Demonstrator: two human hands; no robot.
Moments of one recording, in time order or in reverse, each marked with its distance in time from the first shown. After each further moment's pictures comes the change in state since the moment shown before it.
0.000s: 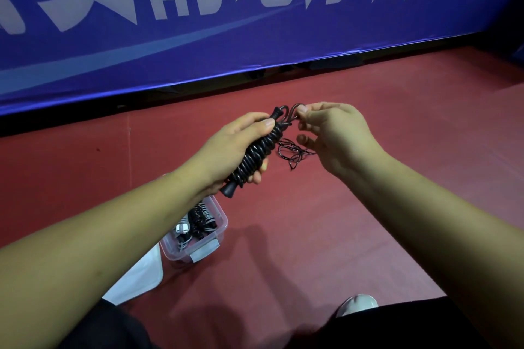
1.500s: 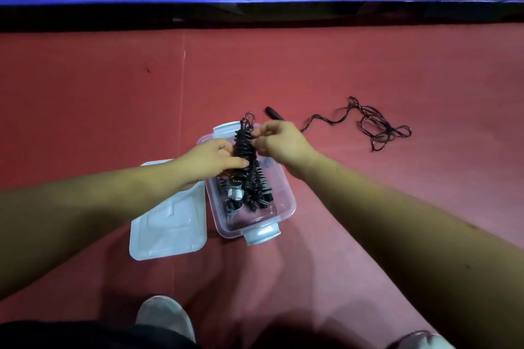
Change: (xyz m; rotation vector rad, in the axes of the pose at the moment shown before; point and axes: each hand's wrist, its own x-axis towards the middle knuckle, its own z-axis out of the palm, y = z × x) left_hand 0.022 -0.221 -0.245 0.239 0.306 -0.489; right_hand 0.132 0.251 0.203 -0.543 -0.477 0.247
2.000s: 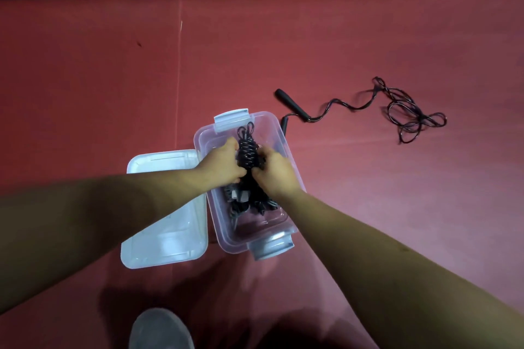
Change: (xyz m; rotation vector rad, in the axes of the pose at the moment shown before) left_hand 0.096 -0.064 0.017 0.385 0.048 -0.056; right_hand 0.067 0.113 0.055 -0.432 0.049 -0.030
